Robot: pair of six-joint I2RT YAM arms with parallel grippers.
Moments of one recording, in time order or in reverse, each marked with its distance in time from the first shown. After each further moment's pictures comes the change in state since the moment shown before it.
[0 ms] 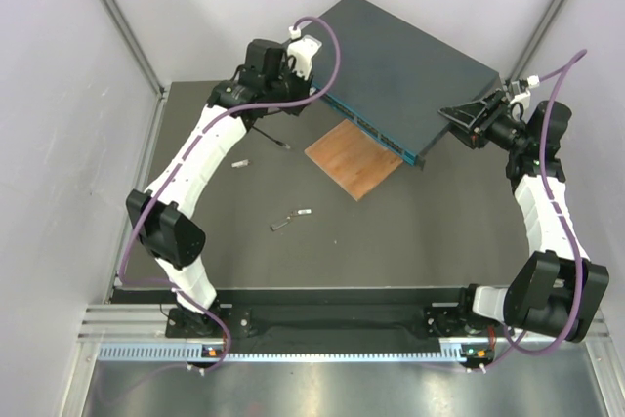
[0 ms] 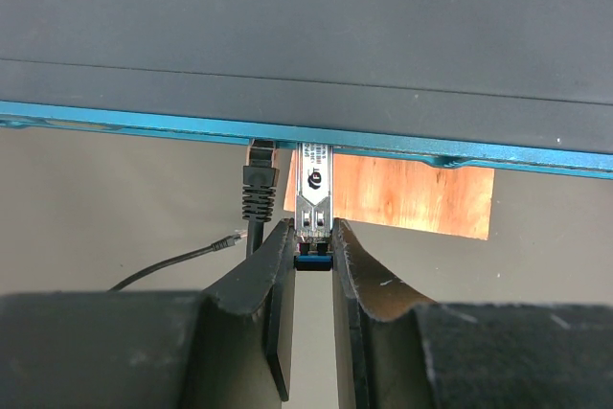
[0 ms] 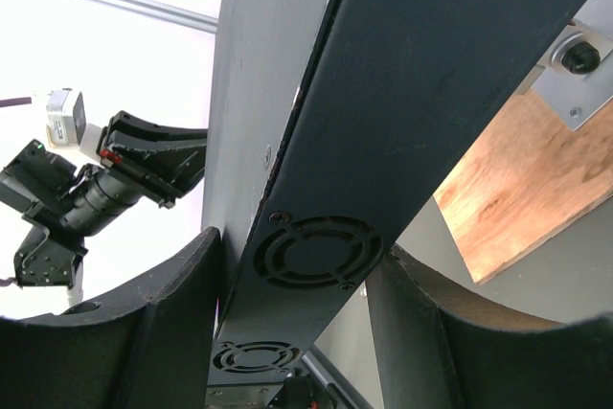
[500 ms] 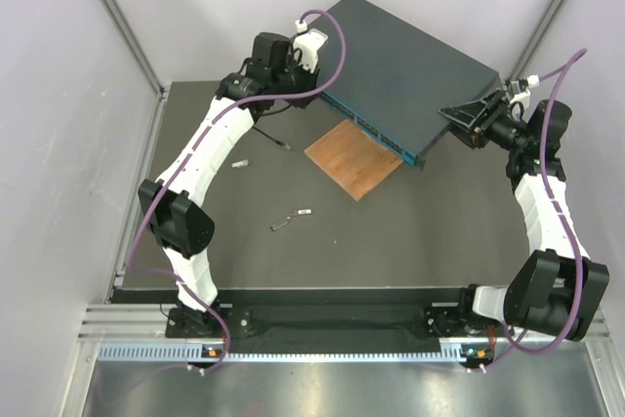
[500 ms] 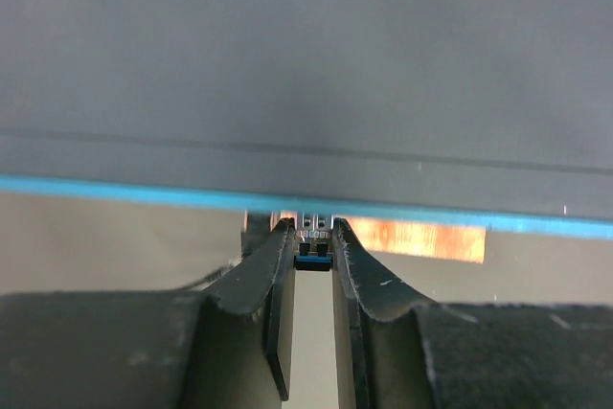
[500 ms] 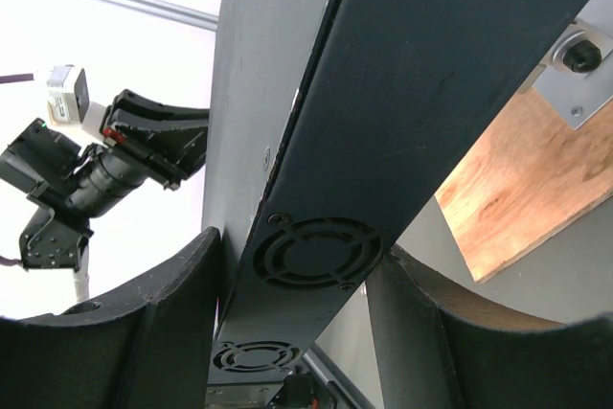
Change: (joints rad) left arm 0.003 0.091 0.106 -0.009 0.040 -0.005; right arm -0.001 0.006 0.006 -0.003 -0.008 -0.001
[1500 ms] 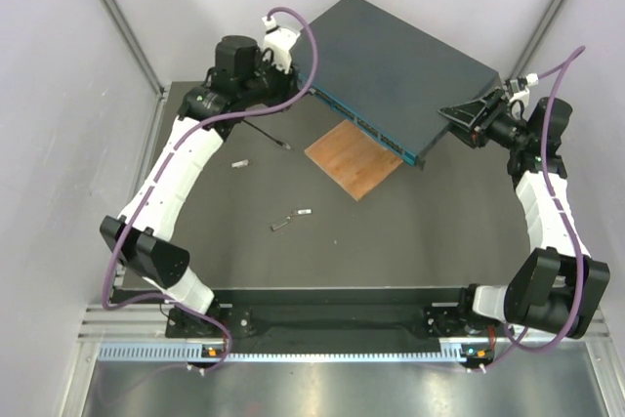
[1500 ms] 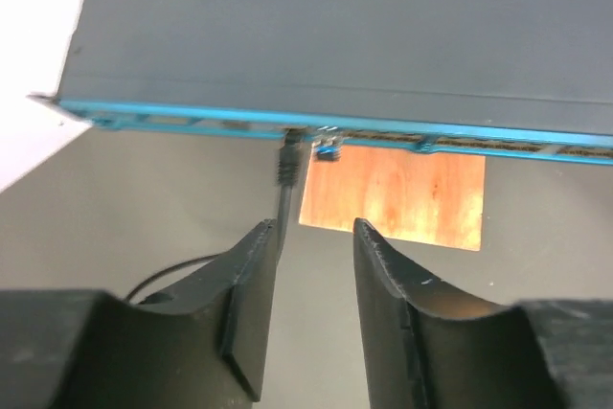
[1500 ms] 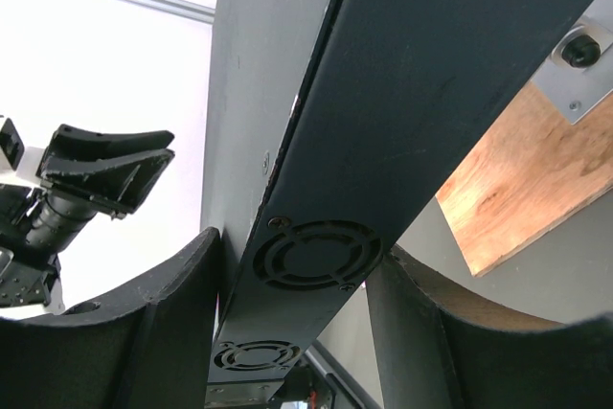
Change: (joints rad) left arm 0.031 -0.238 -0.146 0.029 -0.014 0.009; right arm 0.000 0.014 0.028 -0.045 -0.011 -0.028
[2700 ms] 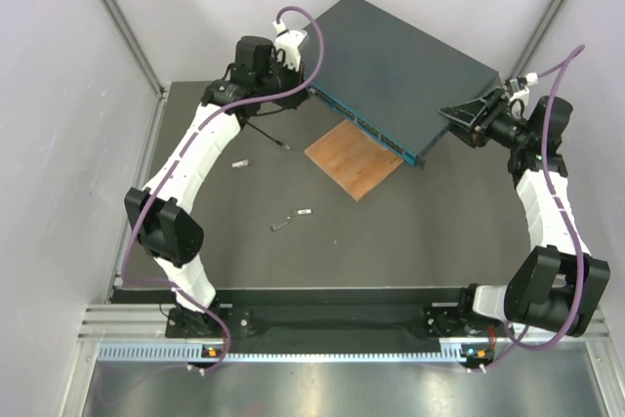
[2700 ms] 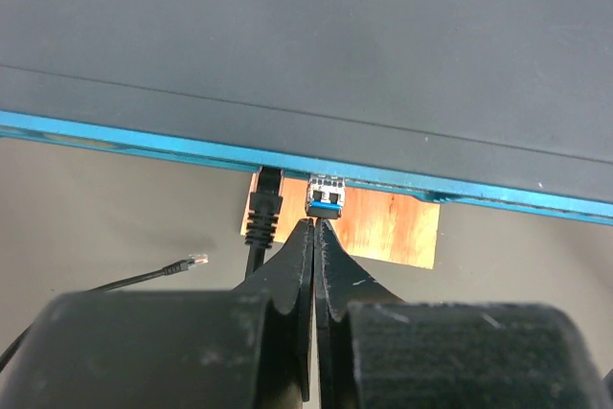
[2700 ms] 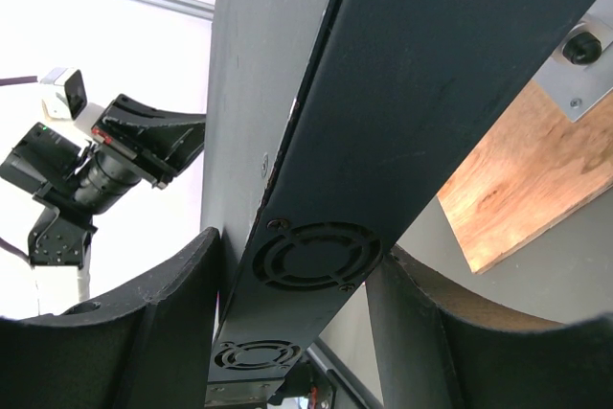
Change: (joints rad) left arm 0.030 0.148 0.016 0.062 0.106 -0.159; right arm -0.002 0.010 0.011 -0.016 -0.011 -0.008
